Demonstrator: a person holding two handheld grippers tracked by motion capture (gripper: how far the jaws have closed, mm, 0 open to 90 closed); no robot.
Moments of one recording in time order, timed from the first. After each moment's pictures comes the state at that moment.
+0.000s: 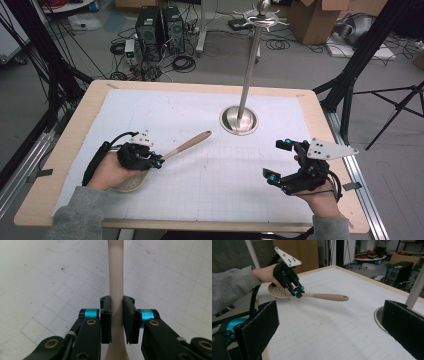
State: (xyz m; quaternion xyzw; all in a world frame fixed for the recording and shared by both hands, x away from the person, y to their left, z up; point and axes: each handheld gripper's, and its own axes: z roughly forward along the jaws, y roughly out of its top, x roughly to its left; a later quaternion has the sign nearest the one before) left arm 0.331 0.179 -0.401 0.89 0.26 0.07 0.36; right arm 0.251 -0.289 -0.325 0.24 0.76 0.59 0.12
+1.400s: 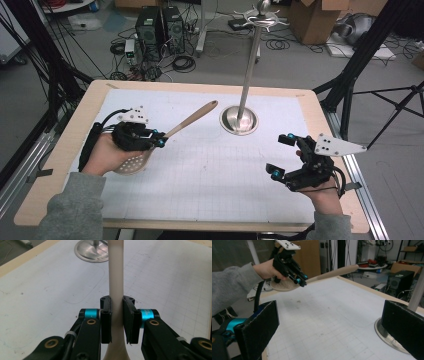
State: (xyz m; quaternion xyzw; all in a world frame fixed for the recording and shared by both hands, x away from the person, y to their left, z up) left arm 0.339 0.172 -0.327 0.86 0.24 0.10 0.44; right arm 0.252 -0.293 -0.311 0.22 0.74 0.62 0.13
